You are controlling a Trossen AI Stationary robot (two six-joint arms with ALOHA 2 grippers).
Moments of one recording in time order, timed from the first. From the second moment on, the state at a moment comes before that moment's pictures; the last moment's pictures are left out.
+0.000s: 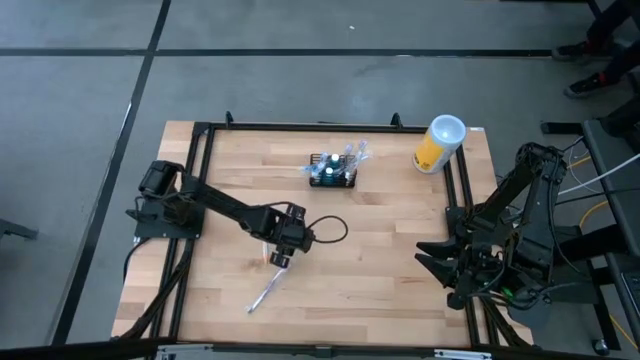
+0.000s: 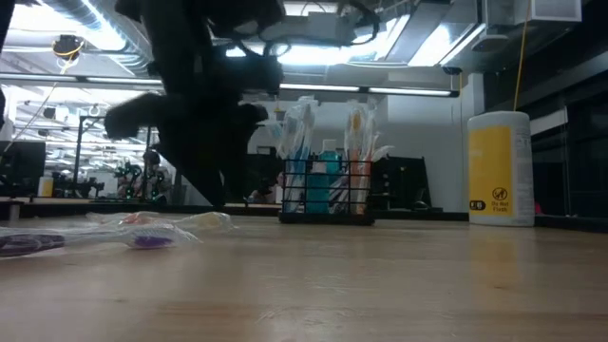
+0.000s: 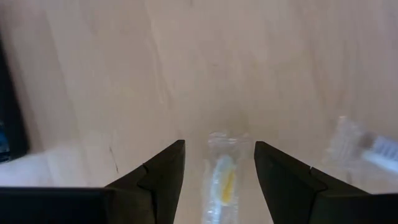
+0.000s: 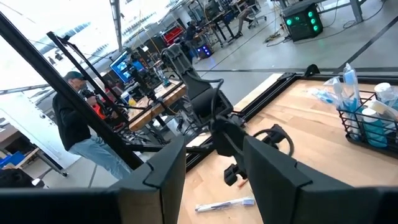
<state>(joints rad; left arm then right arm) -0.24 1.77 1.10 -0.57 -0.25 0.10 1.16 1.24 1.18 -0.46 1.46 1.14</state>
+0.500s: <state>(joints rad) -0.20 1.79 1.10 -0.55 -0.13 0.09 1.16 1.24 1.18 -0.46 1.47 1.14</state>
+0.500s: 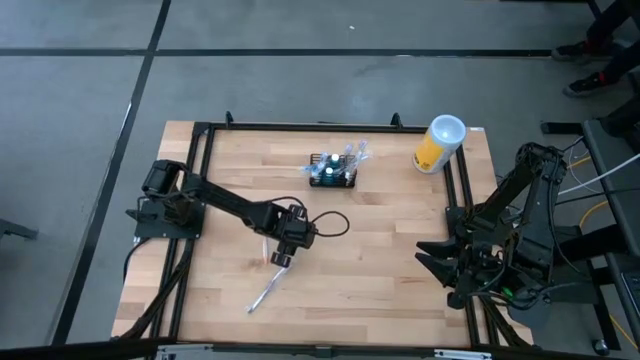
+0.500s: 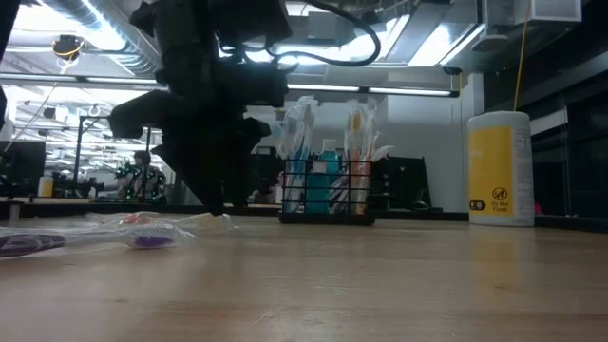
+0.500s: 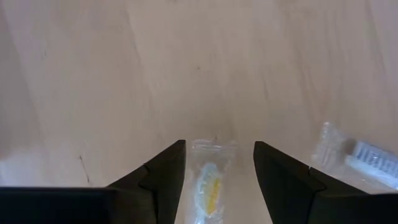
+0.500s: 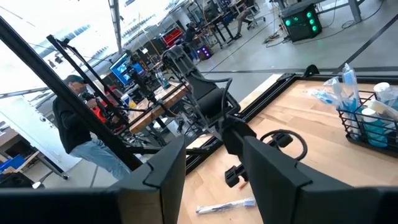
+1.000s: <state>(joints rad) -0.17 1.87 1.11 -0.54 -0.09 0.09 1.16 1.24 1.18 -0.44 1.45 1.14</state>
